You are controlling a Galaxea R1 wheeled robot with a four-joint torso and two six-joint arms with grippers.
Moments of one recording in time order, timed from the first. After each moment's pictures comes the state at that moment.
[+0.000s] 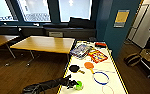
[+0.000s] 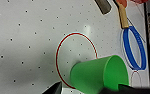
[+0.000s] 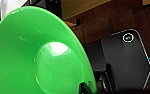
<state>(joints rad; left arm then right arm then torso) 0.52 2.94 -2.34 -0.33 0.42 -0.31 -1.36 2.09 -1.41 -0.21 0.17 0.44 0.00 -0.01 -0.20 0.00</state>
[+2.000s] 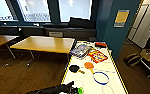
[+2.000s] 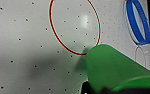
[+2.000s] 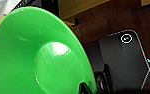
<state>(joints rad) 0.61 2.94 -2.27 -0.25 0.41 -0.30 -1.34 2.11 -1.44 -0.21 0.15 0.44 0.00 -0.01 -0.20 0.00</state>
